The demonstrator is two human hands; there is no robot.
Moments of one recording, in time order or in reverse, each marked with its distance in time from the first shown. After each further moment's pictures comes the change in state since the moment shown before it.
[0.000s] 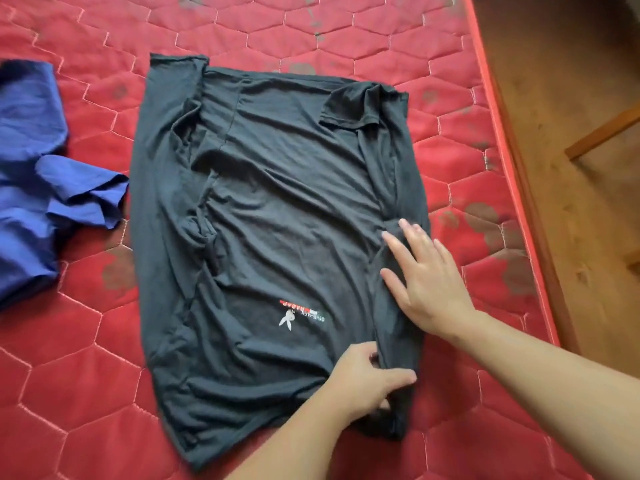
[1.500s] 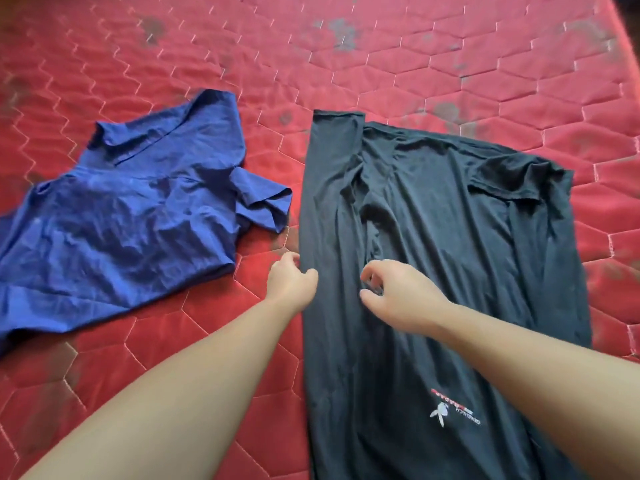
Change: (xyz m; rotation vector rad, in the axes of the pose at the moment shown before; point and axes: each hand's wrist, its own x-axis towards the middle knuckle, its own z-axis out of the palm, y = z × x) left_hand -0.055 0.043 -0.289 0.422 0.889 -0.007; right_hand 0.065 -0.239 -0.013 0.332 -0.371 -0.151
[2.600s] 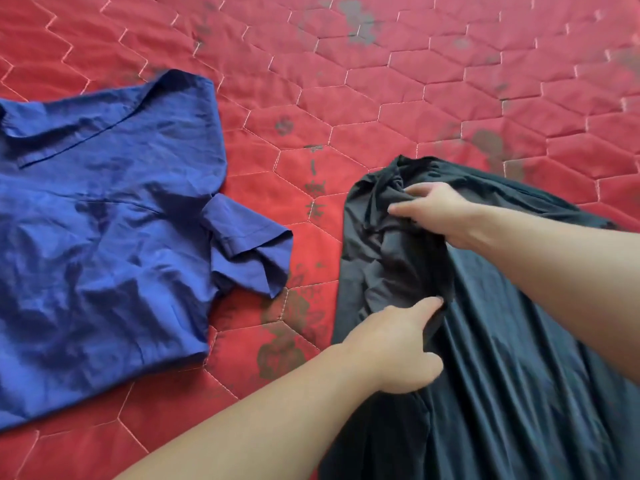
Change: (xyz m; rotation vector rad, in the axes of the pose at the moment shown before) left_hand 0.042 0.085 0.017 0.179 -0.720 0.573; right_hand 0.224 0.021 -0.080 0.576 0.133 0.432
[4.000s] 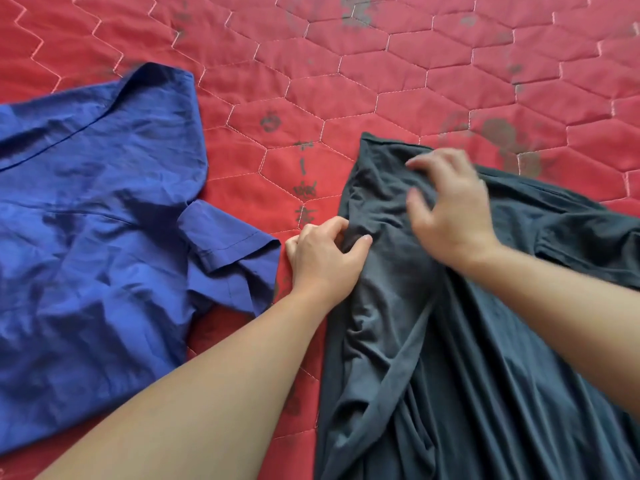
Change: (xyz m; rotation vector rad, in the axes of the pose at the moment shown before) left_hand 0.082 -0.067 -0.053 -0.081 0.875 -0.139; right_hand 0.007 0.024 -0.002 -0.408 0.472 -0.673
